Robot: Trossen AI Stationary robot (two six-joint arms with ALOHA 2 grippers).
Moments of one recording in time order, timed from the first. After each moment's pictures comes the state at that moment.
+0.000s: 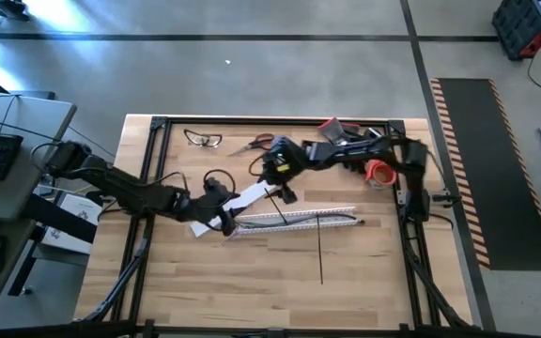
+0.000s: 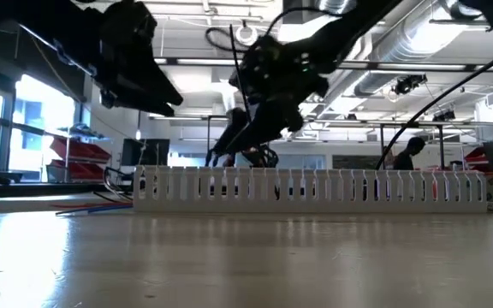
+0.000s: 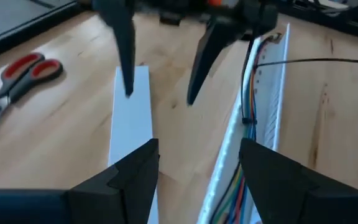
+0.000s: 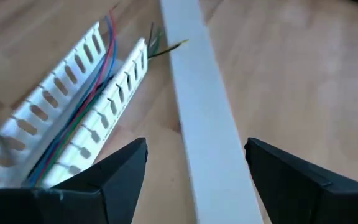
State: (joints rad) left arm -0.28 1.24 0.58 0.02 -0.59 -0.52; right arm -0.26 1.97 1.29 -0.14 -0.47 -0.61
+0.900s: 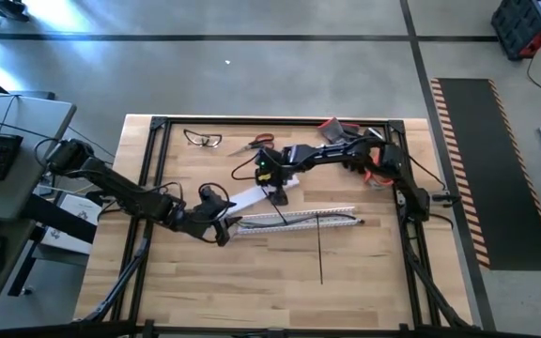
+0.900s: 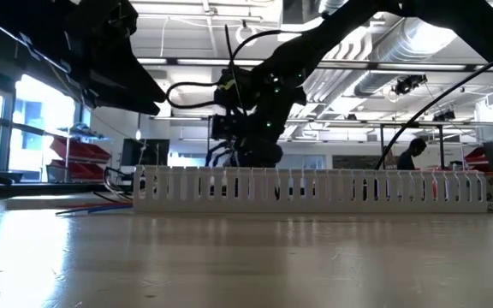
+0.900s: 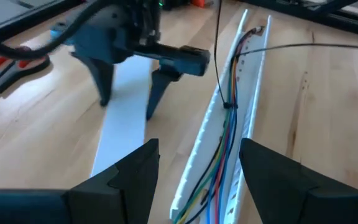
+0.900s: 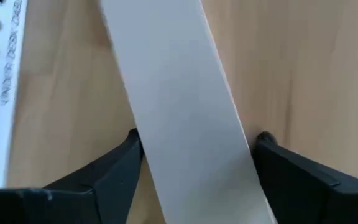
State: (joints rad) left arm -0.42 1.24 0.55 0.02 -0.68 -0.59; right arm -0.24 2.24 1.56 -0.54 -0.19 -0.39
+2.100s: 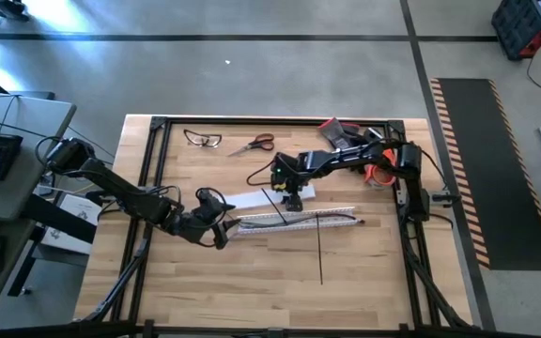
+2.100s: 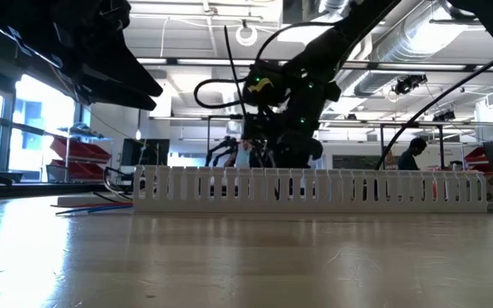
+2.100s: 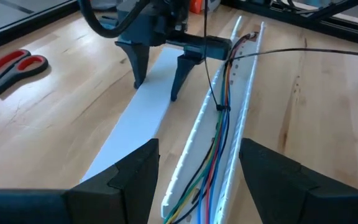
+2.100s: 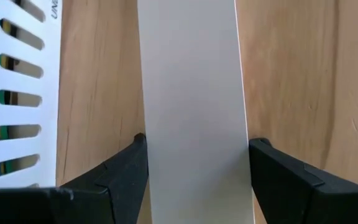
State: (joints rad) left arm -0.48 1.24 0.55 0.03 -0.74 -0.62; right arm -0.20 2.07 1.29 -0.44 -0.20 -0.29
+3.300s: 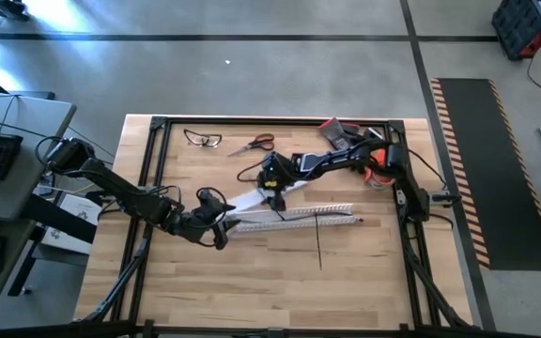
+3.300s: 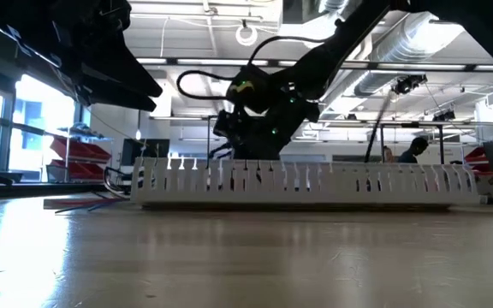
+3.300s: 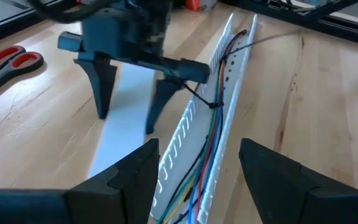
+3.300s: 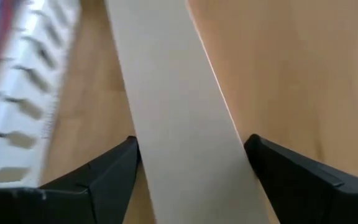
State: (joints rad) left arm -0.47 1.24 0.55 0.03 -0.72 -0.63; right arm -0.22 2.17 1.34 -0.14 -0.26 -0.31
